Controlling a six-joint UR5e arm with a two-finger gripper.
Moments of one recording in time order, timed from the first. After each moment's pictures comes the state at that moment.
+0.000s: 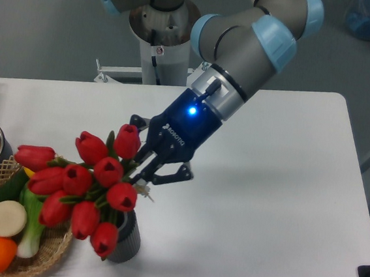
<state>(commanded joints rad) 2.49 -1.91 -1.52 -0.76 0.39 0.84</state>
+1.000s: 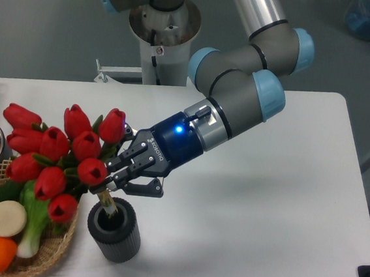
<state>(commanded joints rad) 2.52 -1.98 -1.59 -0.76 0.08 1.21</state>
